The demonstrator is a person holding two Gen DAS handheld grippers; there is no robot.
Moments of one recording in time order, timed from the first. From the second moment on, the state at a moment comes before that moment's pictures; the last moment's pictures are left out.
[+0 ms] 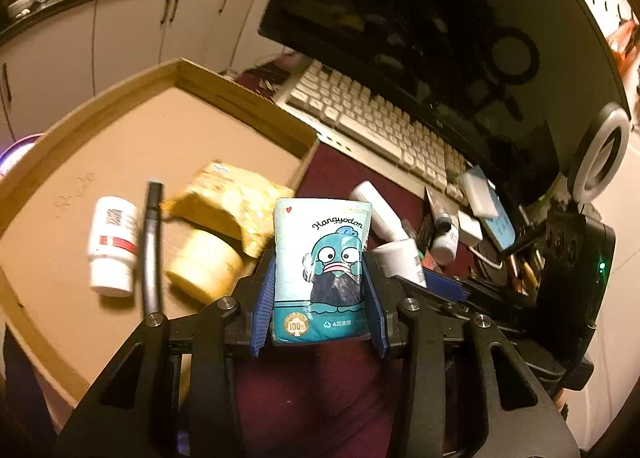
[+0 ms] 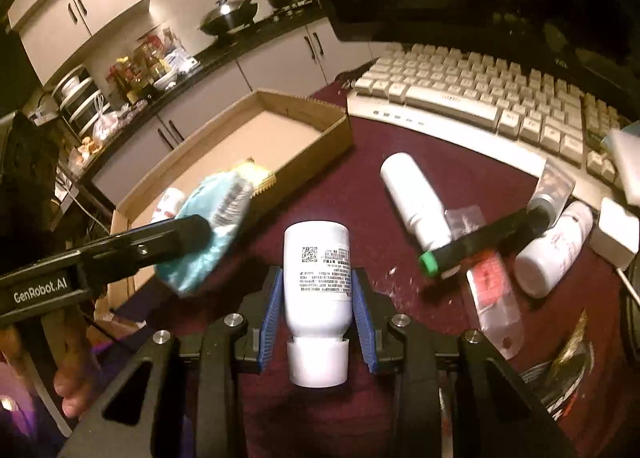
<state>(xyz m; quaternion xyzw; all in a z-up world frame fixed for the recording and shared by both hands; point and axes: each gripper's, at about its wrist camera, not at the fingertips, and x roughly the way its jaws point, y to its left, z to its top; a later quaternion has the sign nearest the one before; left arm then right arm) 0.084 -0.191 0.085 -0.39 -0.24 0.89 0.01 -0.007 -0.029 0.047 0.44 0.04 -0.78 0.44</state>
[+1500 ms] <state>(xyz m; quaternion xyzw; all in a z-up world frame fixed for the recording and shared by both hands) 0.115 -0.315 0.067 -0.36 -0.32 0.86 -0.16 -0.078 -0.173 0.065 0.40 0.08 -0.79 0.46</state>
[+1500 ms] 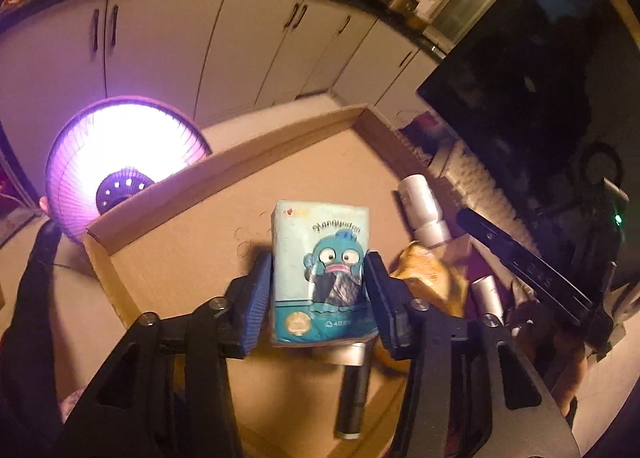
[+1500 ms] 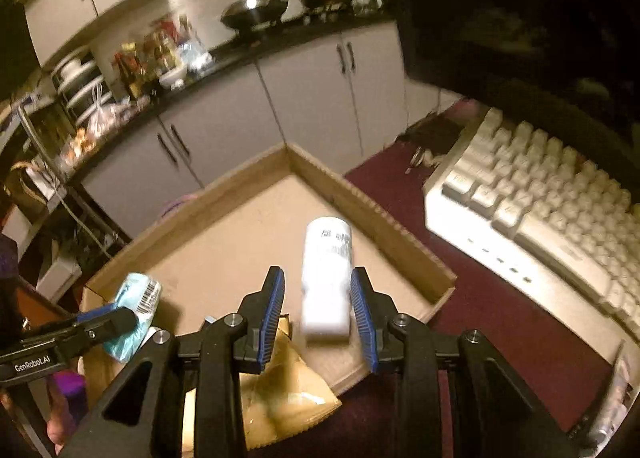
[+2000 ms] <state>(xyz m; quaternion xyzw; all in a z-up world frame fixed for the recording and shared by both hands) 0.098 -0.208 0.101 -0.31 -0.29 0.91 0.02 0.006 -0.004 0.072 0.40 0.03 -0.81 0.43</state>
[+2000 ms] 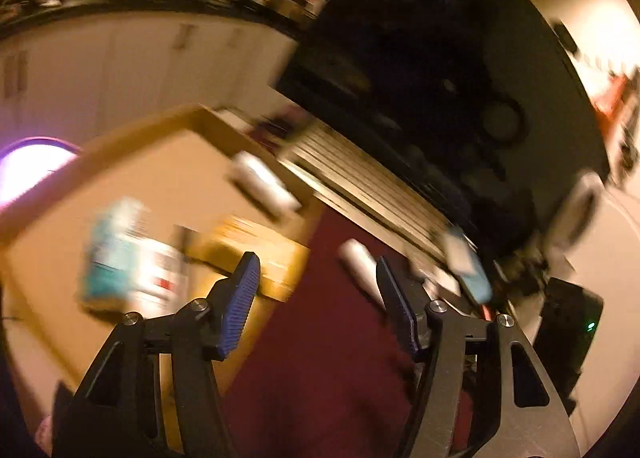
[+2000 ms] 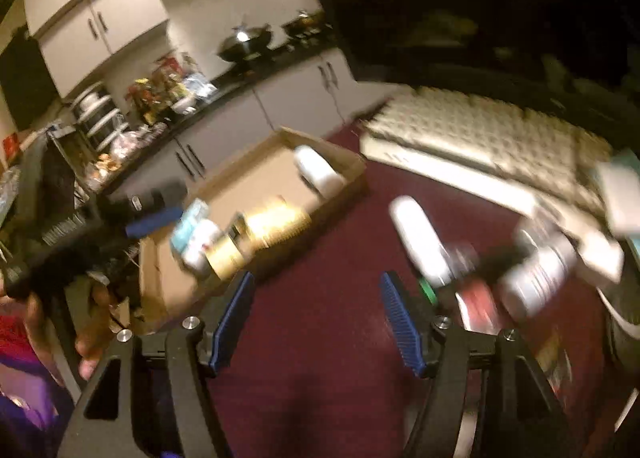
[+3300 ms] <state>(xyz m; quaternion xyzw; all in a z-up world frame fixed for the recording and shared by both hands) 0.063 -0.081 0.063 -0.43 -0.14 0.88 0.14 -0.025 0.123 0.020 0.48 -0.05 -0.83 0.27</state>
